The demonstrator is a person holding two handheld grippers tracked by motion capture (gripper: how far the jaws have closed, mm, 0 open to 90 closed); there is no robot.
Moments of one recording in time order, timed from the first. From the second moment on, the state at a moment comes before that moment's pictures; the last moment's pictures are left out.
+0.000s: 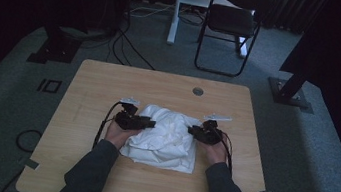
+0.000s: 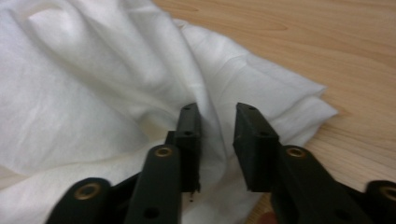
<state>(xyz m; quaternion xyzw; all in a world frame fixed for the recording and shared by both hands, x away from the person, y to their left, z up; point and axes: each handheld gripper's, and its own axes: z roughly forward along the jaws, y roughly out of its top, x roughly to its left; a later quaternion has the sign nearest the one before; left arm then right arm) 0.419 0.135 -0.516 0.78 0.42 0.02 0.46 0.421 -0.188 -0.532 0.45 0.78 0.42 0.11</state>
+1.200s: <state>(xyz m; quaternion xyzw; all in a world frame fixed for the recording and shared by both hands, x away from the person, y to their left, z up) 0.409 0.123 -0.519 0.78 0.42 0.05 0.46 0.334 -0.187 -0.471 0.37 0.78 0.47 0.17</state>
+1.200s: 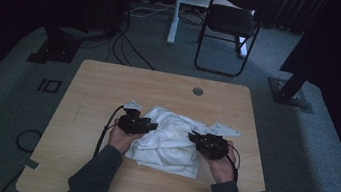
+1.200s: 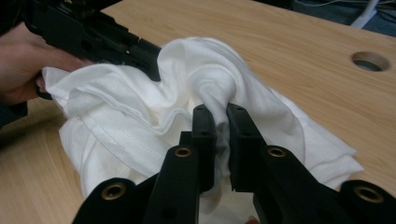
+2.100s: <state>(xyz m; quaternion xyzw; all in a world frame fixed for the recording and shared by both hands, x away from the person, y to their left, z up) 0.395 0.107 -0.505 0.78 0.41 0.07 0.47 0.299 -0.180 -0.465 0.34 0.81 0.44 0.17</state>
